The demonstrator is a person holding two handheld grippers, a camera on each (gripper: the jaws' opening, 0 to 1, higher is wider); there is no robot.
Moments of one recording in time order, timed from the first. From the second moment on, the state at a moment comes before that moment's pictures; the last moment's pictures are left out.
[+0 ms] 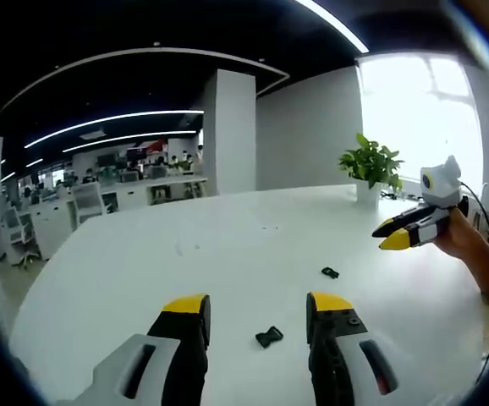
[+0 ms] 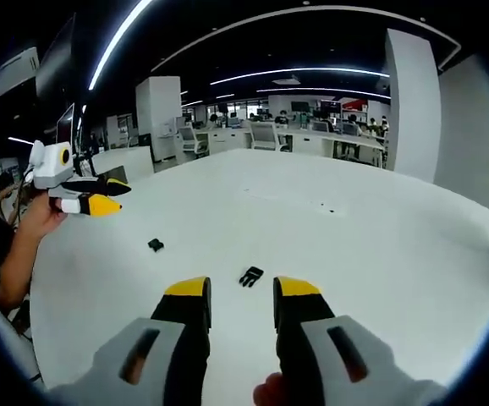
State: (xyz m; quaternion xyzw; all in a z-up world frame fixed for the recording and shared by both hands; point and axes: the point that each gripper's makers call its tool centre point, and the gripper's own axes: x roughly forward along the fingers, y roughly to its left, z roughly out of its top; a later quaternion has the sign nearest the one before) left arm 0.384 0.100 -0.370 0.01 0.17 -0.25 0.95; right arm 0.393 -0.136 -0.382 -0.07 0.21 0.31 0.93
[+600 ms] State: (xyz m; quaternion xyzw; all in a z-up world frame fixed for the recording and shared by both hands) left arm 0.401 0.093 -0.374 0.04 0.19 -0.26 0.95; right arm 0.408 -0.132 -0.386 -0.05 0.22 0.32 0.92
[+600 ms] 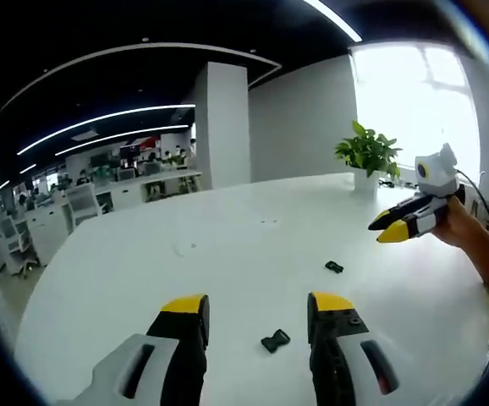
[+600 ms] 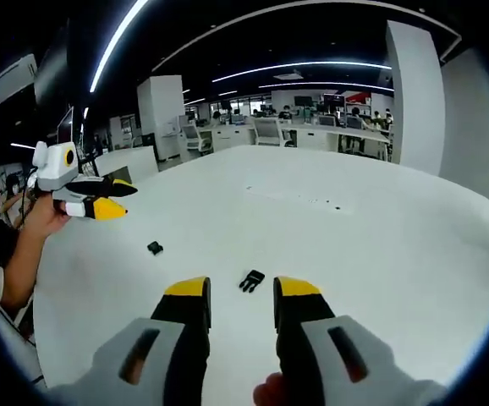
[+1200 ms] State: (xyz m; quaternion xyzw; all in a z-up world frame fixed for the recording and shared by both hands) left arm 0.412 0.093 -0.396 0.05 0.20 -0.27 0.94; right arm 0.421 -0.122 -0.396 -0.08 0.23 0.33 0.91
